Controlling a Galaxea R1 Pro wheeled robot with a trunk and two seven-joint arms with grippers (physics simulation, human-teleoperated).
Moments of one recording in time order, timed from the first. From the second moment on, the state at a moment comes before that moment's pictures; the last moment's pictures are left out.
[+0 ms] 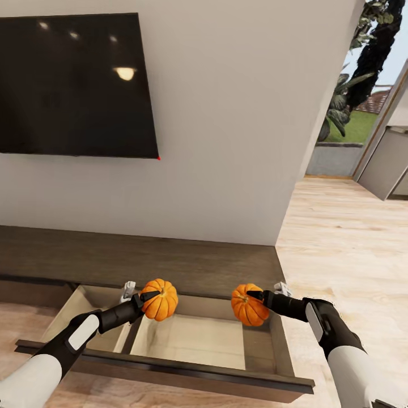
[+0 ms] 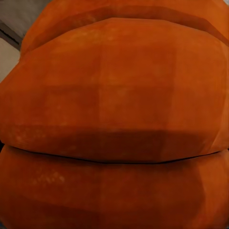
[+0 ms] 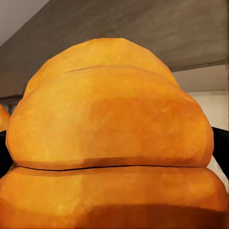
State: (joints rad) left arm -0.67 0.24 -0.23 -0.47 0.98 0.60 -0.70; right arm -0.68 -0.07 -0.37 -0.64 -0.01 0.68 0.78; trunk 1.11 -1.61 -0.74
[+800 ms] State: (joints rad) left arm -0.67 0.18 -0.32 -0.34 0.97 0.50 -0.69; right arm -0.68 -0.07 -0.37 -0.44 -0.02 0.50 0.78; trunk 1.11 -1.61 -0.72
